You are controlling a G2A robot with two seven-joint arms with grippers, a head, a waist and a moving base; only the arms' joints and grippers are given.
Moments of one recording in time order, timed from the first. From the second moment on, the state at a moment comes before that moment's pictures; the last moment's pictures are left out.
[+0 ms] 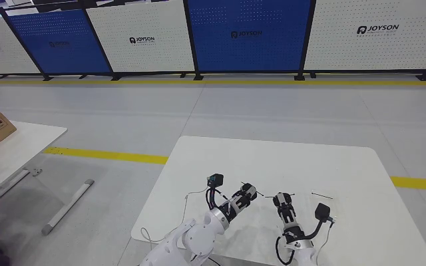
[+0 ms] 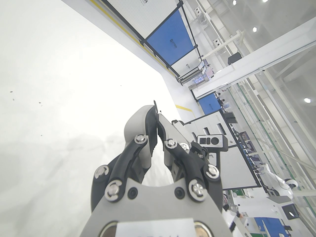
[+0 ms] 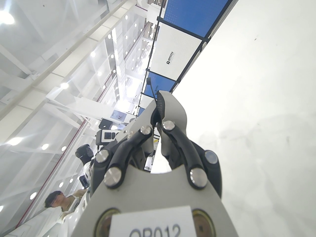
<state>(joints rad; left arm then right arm) 1.42 -1.21 -0.96 -1.66 0.21 -0.01 -0.03 -1.59 -1.36 1.08 -1.59 -0.22 -0.14 -0.20</state>
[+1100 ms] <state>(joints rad) 1.42 -1.21 -0.96 -1.66 0.21 -0.01 -0.03 -1.59 -1.37 1.08 -1.59 -0.24 -0.12 -0.19</state>
